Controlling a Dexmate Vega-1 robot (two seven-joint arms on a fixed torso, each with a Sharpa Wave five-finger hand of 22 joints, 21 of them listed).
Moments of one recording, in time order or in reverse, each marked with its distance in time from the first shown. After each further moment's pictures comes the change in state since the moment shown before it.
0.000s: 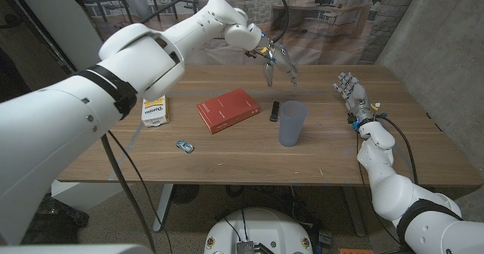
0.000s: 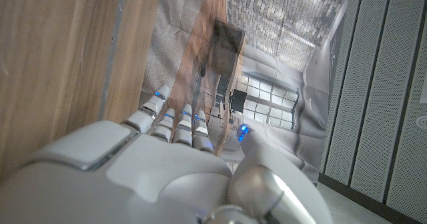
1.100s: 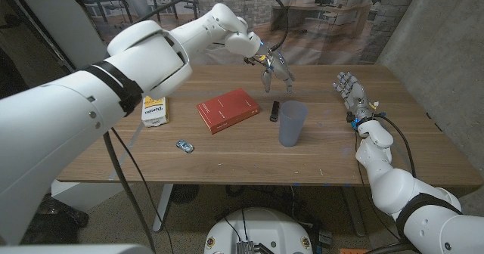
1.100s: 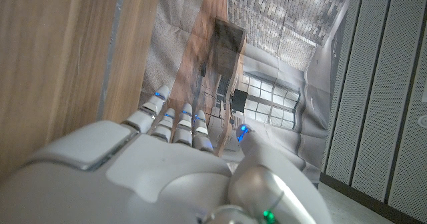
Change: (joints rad) left arm -0.025 -0.043 0.090 0.123 0.036 -0.002 0.101; left_hand 0.039 0.024 -0.033 -0.003 0.000 0.048 -0.002 0.036 0.000 0.045 0.002 0.019 0.009 0.004 0.004 0.000 0.000 0.002 -0.002 -0.015 0.005; right arm 0.032 -0.004 0.010 0.056 -0.014 0.025 -0.002; right_hand -0.007 0.007 0.000 0.000 0.000 -0.004 0.004 0.000 0.000 0.005 0.005 0.000 0.001 0.000 0.000 0.000 0.000 0.000 0.000 -0.014 0.000
